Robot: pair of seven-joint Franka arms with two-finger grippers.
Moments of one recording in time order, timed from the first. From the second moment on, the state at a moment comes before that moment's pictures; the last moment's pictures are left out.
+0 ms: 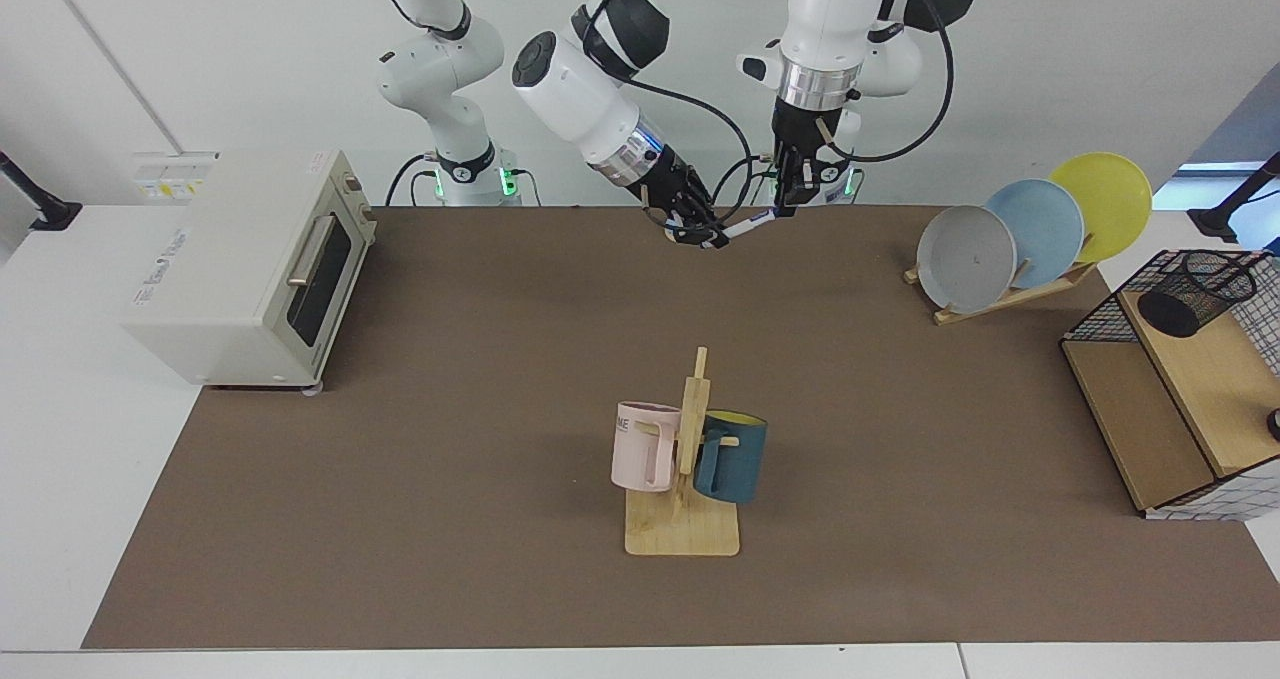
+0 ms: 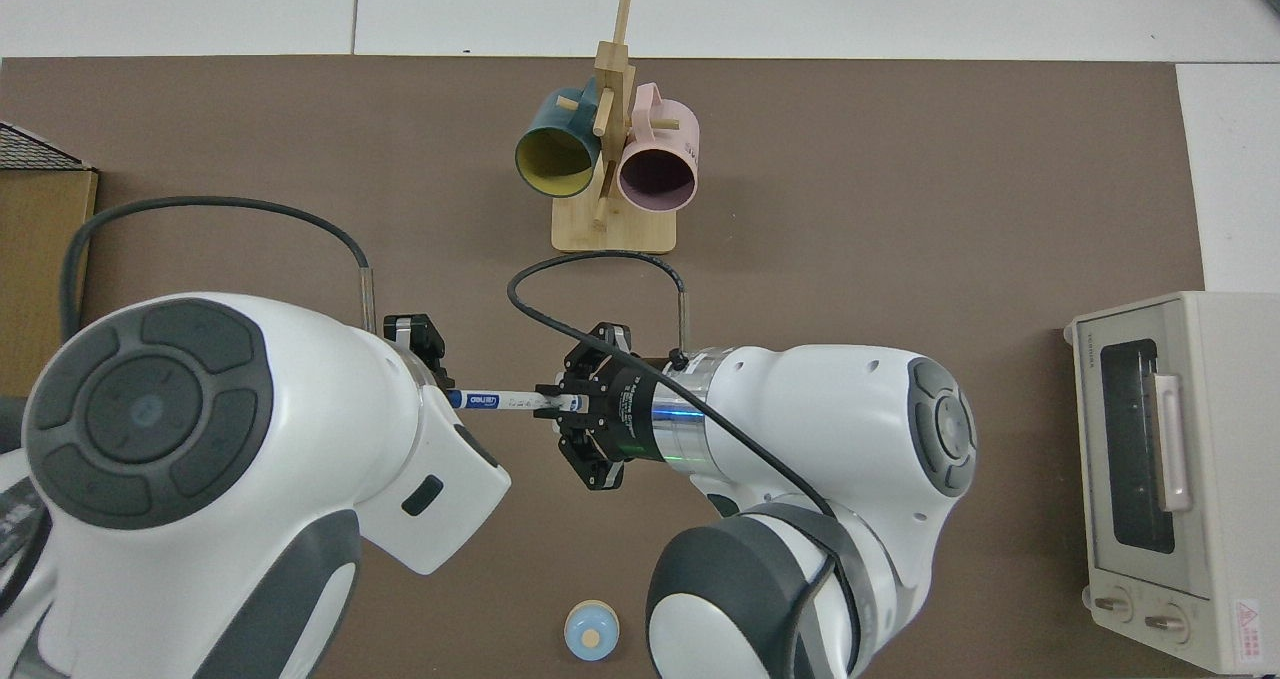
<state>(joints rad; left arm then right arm) -0.18 -0.13 -0.30 -1.78 -0.02 1.69 1.10 0.68 0.03 -0.04 -1.98 0.80 2.37 1.80</state>
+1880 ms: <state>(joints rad) -0.16 -0.13 0.02 -1.80 0.12 1.65 1.14 0.57 0.01 -0.06 -1.96 0.44 2.13 1.49</state>
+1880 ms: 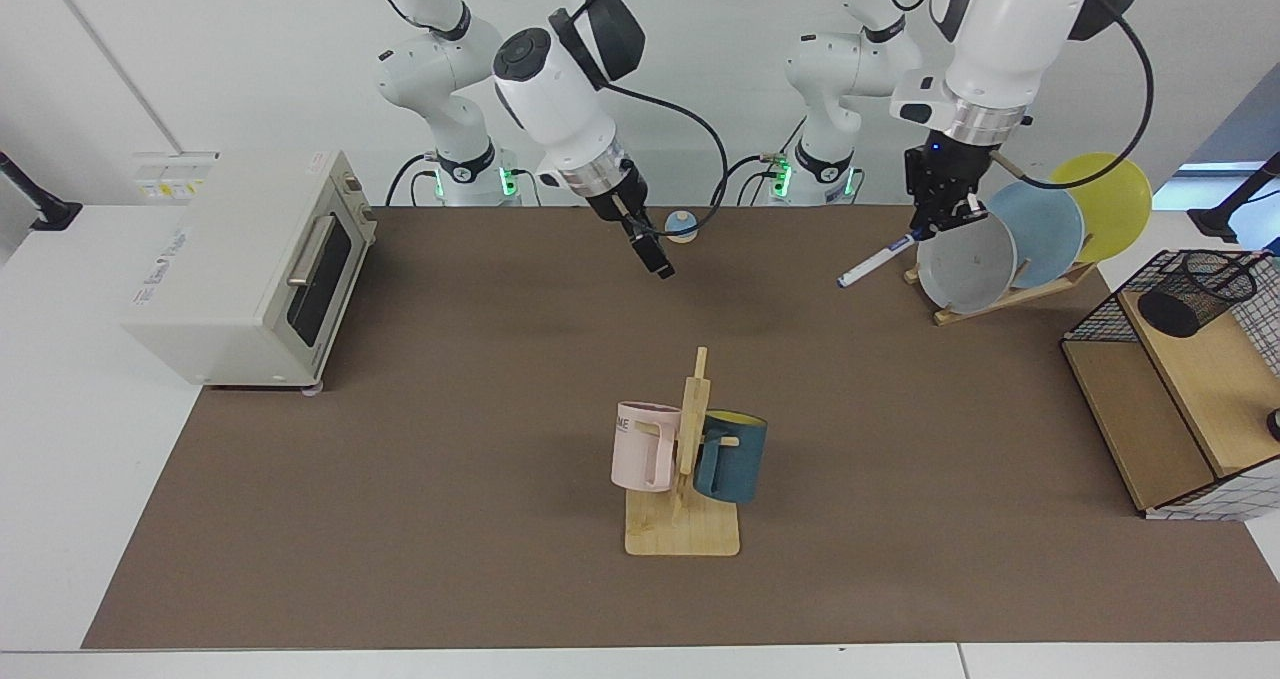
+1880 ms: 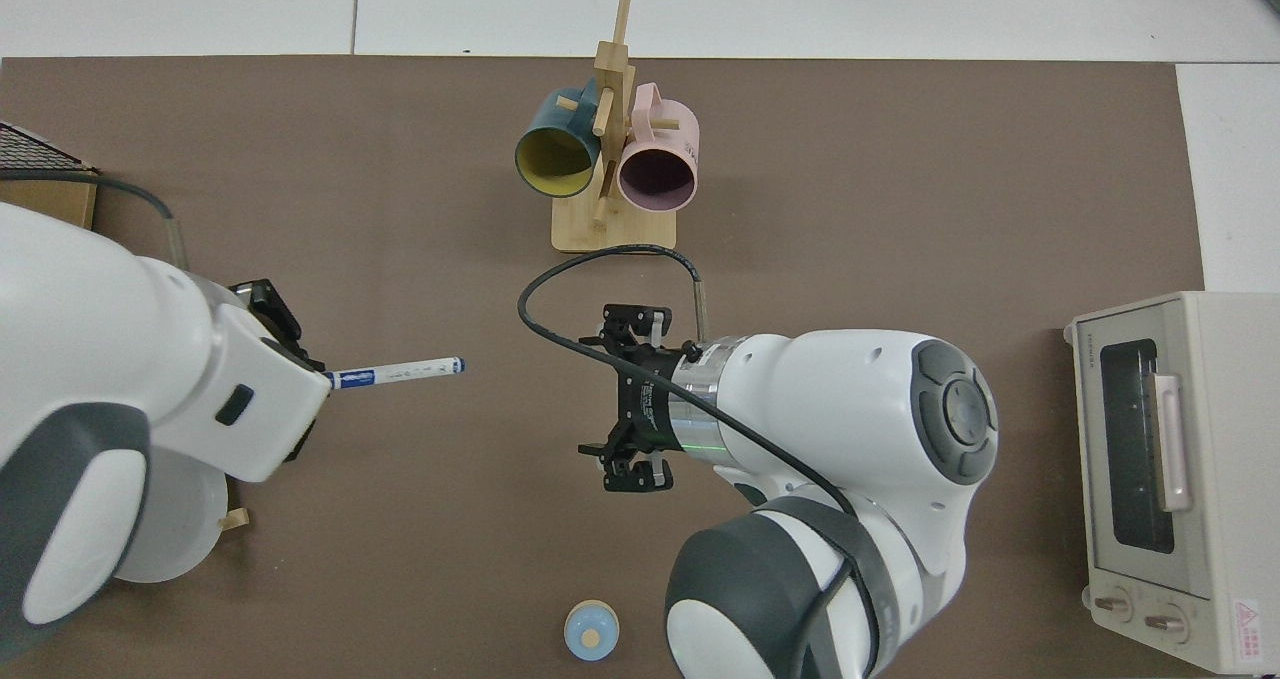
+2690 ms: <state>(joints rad) -0.16 -0.01 0.35 -1.60 0.61 1.74 1.65 0.25 -0.07 -0.07 -1.96 0.04 1.93 0.31</state>
